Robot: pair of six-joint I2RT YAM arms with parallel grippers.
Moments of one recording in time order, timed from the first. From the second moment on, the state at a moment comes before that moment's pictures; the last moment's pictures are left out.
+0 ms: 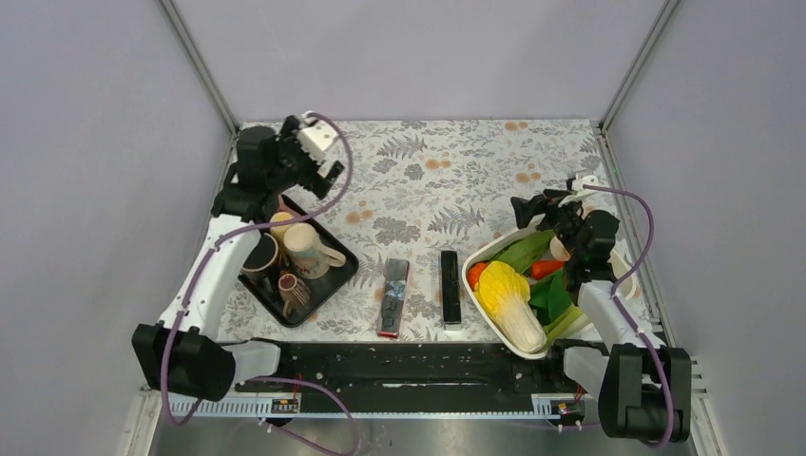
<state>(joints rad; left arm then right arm) -0.09 1.21 1.07 -0.18 0.37 0.44 -0.07 1.05 0.42 0.63 -0.41 0.15</state>
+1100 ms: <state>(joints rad) -0.63 1.68 1.09 -0.86 -0.29 1.15 0.05 1.20 0.43 0.62 -0.60 0.16</state>
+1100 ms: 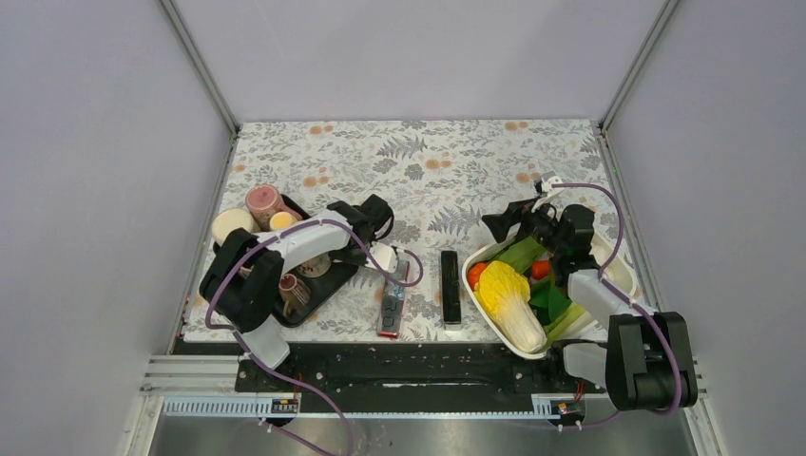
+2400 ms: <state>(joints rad) -0.46 1.59 1.28 -0.71 -0.08 0.68 0.61 1.25 0.55 0.56 -0.59 0.21</state>
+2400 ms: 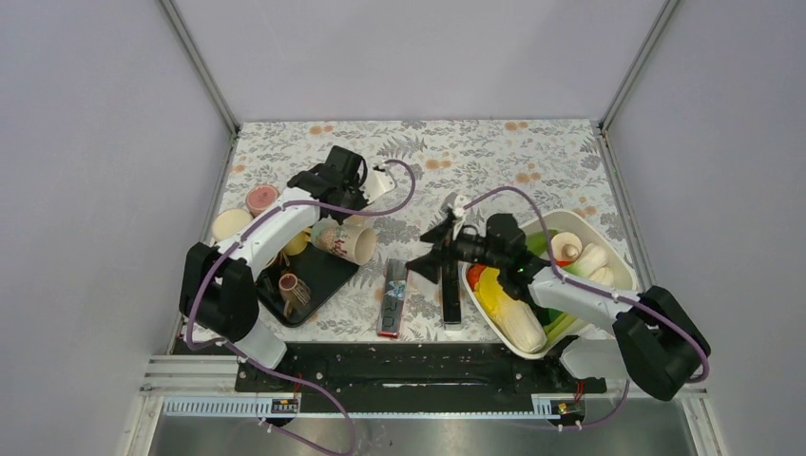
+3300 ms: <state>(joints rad) -0.33 1.51 1.23 -0.68 0.12 0.50 0.98 1.92 1.02 0.68 -0.20 0.37</state>
